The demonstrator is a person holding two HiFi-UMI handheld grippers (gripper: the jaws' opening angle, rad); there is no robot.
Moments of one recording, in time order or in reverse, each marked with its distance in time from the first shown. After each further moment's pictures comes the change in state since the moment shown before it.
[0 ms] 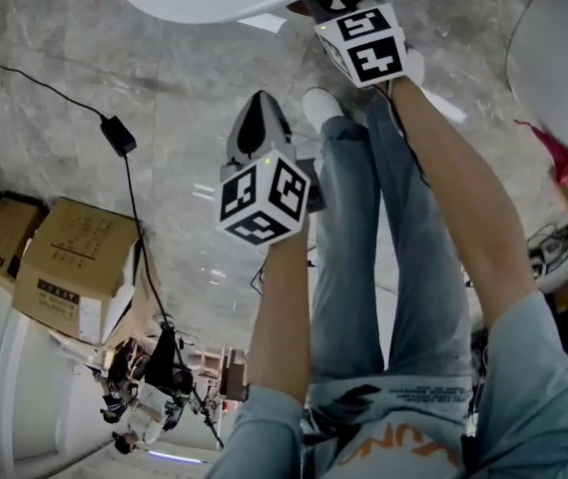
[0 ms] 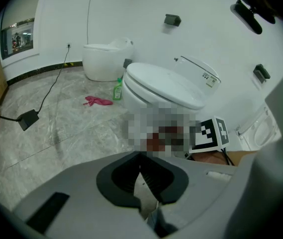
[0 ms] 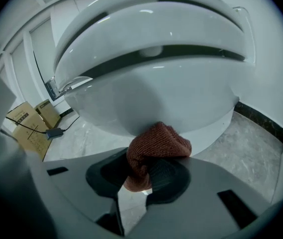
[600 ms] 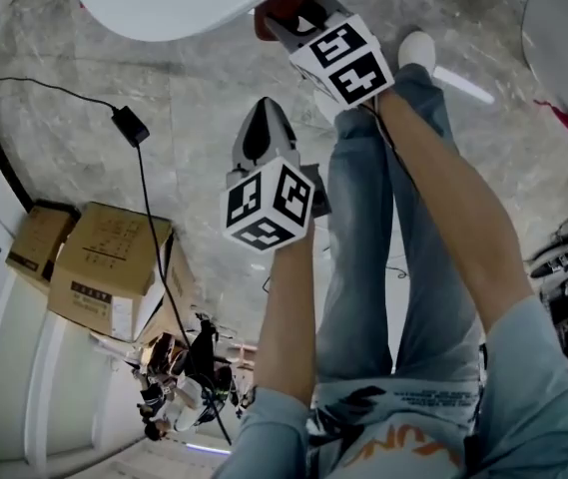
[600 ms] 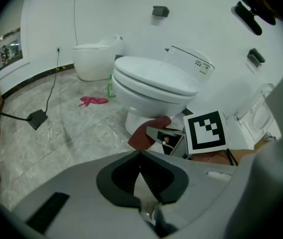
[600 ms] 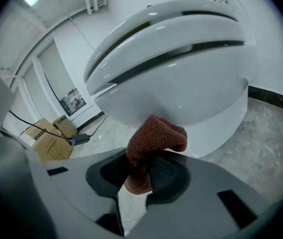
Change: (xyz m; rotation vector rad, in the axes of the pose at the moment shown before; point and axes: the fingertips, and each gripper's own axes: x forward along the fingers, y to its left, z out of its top) left arm 0.002 -0.014 -0.017 0.115 0.059 0.008; right arm -0.010 0.055 -0.005 0.090 -0.078 0.202
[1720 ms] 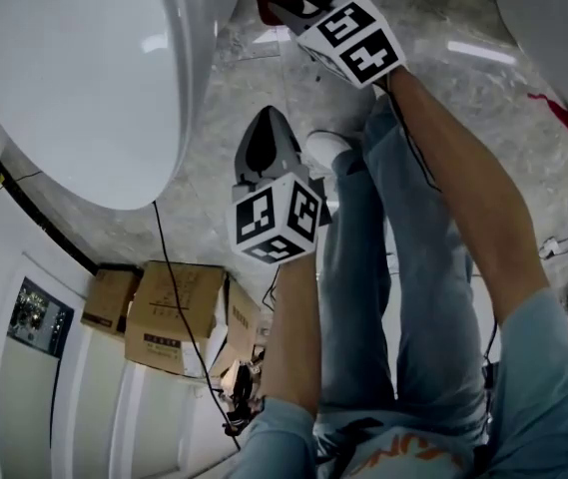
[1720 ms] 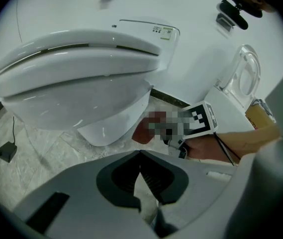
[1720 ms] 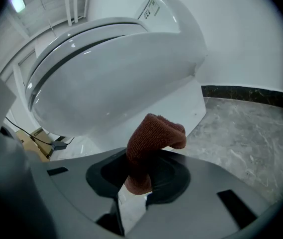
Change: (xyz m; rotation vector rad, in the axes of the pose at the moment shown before) left arm 0.127 -0.156 0.010 0.345 0.081 -0.148; right arm -0.051 -0.242 -0.005 0.123 -0.134 -0.169
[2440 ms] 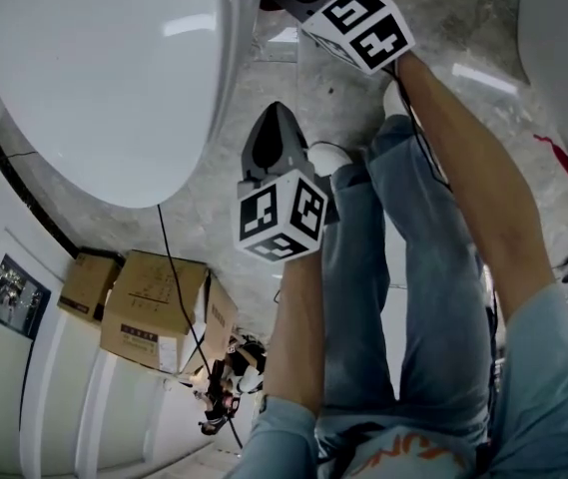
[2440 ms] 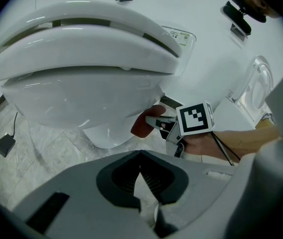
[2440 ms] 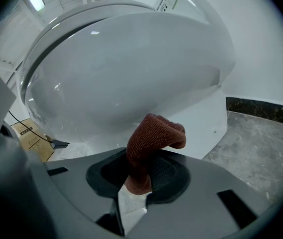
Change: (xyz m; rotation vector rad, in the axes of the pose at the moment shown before) left arm 0.022 0.024 0.014 -0.121 -0.056 0.048; right arm 0.051 0.004 0.045 -0.152 -0.045 0.116
